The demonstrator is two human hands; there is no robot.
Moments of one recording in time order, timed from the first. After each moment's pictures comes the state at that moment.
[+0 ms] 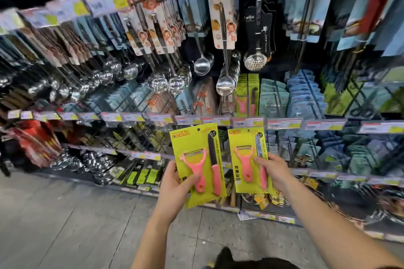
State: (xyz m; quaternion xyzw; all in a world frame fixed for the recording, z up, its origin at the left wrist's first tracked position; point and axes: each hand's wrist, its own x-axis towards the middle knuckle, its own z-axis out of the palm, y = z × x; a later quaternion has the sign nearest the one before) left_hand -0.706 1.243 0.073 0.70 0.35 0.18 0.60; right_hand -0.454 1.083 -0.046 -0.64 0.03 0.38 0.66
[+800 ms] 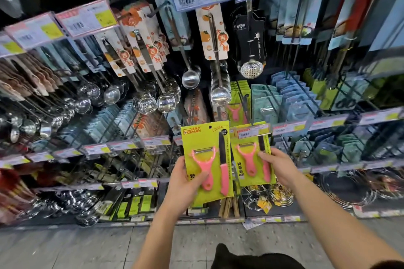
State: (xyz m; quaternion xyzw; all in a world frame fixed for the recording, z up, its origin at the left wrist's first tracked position) left_hand -0.658 1.334 0.074 0.73 0.27 0.09 0.62; right_hand -0.444 1.122 -0.040 -0.63 0.02 0.32 0.71
